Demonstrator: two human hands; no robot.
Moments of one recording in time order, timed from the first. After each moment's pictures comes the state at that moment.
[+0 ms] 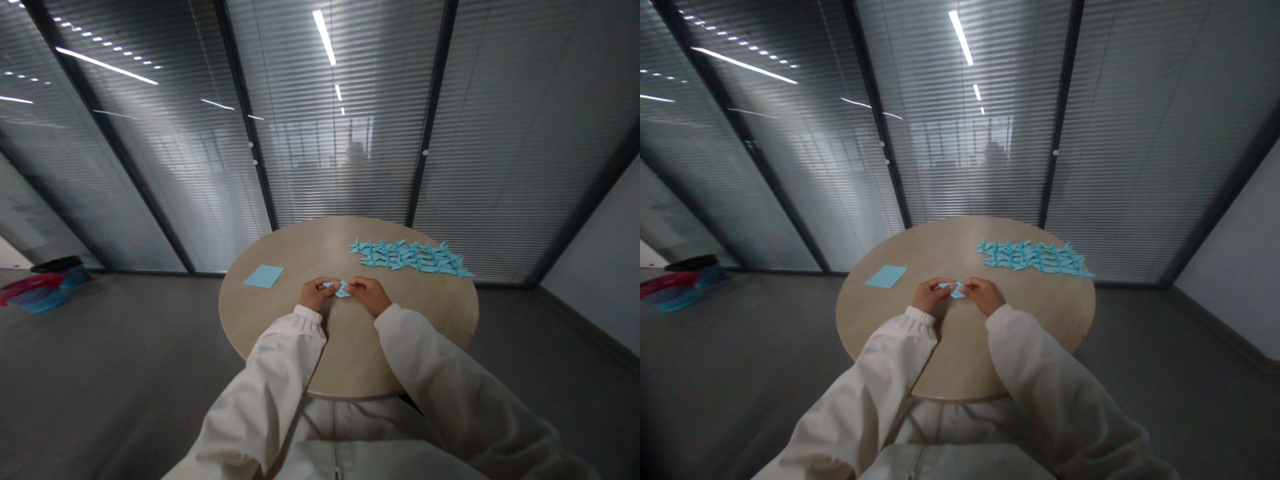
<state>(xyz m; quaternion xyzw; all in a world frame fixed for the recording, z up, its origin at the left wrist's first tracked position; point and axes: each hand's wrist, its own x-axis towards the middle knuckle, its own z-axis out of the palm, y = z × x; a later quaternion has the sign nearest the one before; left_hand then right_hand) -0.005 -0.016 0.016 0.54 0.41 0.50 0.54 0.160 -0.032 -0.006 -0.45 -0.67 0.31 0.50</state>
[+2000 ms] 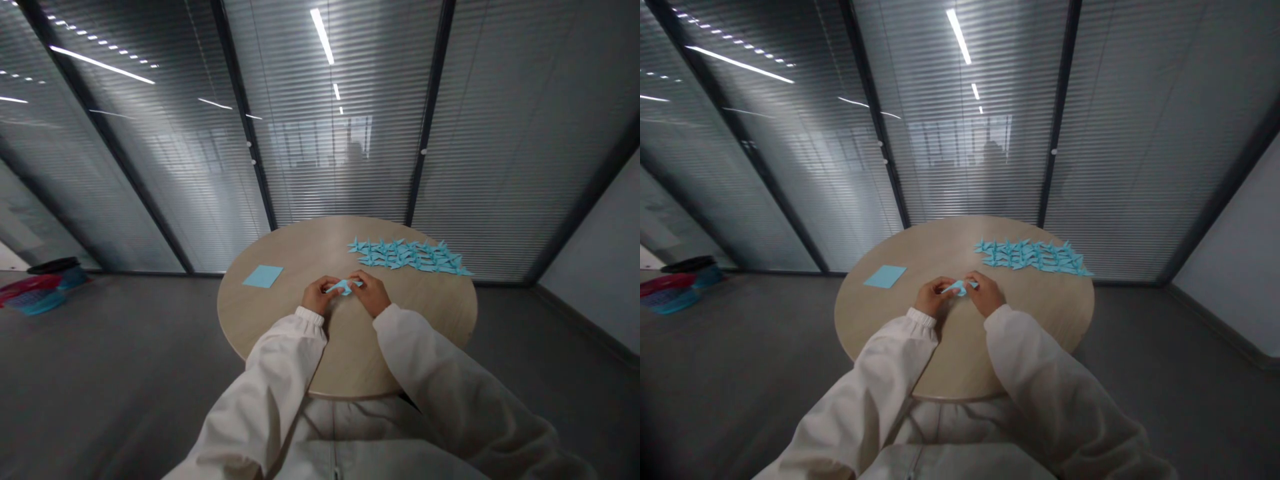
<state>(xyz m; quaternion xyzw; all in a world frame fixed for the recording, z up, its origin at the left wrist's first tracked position) -0.003 -0.007 0.000 0.65 0.39 0.48 0.44 0.160 -0.035 -0.001 -0.48 -0.70 0.14 0.52</state>
